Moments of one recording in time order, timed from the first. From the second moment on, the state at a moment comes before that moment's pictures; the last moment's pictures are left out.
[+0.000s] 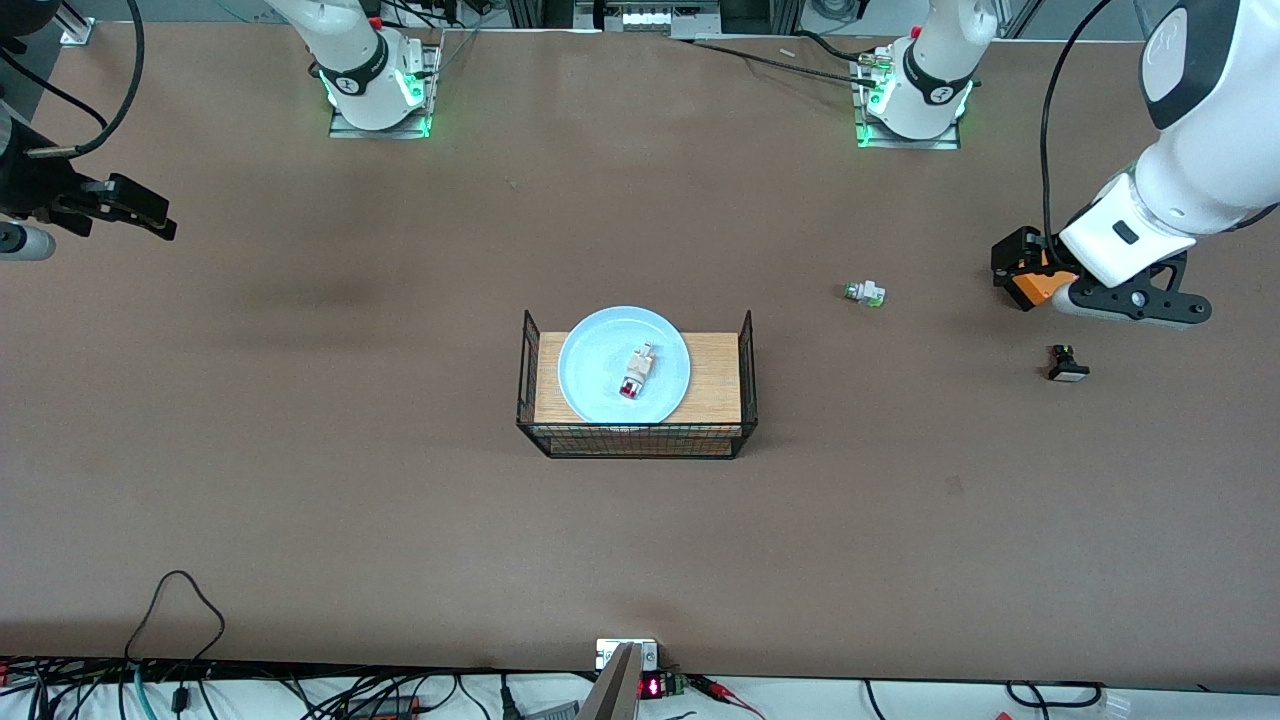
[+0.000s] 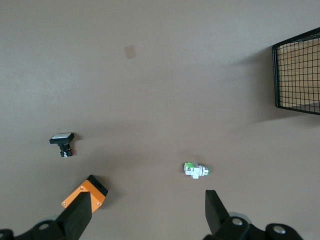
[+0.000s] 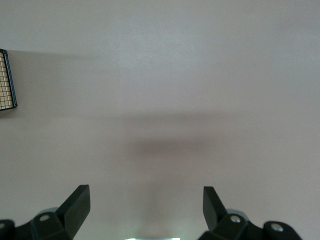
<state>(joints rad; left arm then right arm) -0.08 0.02 -0.02 -1.77 0.00 1.72 0.03 -0.04 -0.06 0.00 -1.72 -0.02 1.59 -0.01</state>
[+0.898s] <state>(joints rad) -0.13 0.08 -0.17 -1.66 -0.01 1.64 0.00 -0.04 -0.02 0.00 -1.66 -0.02 1.60 -0.01</state>
